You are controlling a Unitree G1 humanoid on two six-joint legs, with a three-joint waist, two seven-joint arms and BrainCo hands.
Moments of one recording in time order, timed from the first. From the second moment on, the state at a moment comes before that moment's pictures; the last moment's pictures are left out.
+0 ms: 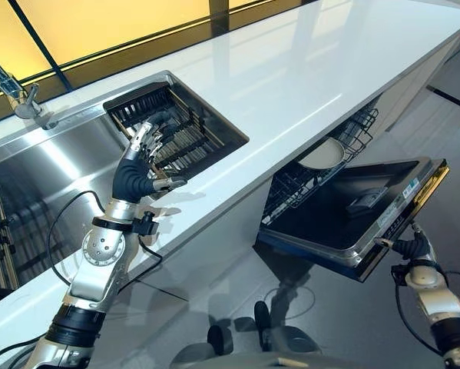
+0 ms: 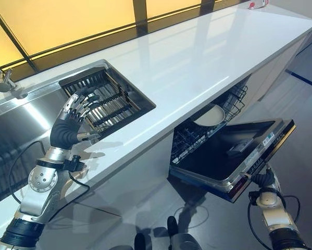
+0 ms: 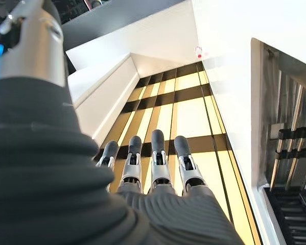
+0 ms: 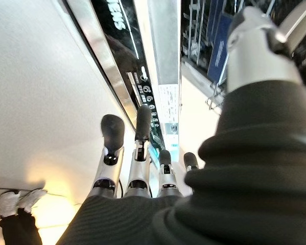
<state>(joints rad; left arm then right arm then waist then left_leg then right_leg) -0.09 0.57 -0.10 -0.14 -0.38 -0.41 0.01 -0.04 -0.60 0.00 0.47 0.16 0.21 -0.37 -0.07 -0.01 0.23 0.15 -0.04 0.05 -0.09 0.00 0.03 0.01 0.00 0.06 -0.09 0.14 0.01</state>
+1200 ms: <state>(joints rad) -0.13 0.59 -0.16 -0.11 -0.43 -0.38 -0.08 -0.17 -0.70 -0.07 1.23 1.18 0.13 0.48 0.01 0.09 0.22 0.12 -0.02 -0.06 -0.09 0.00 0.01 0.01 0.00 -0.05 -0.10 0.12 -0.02</state>
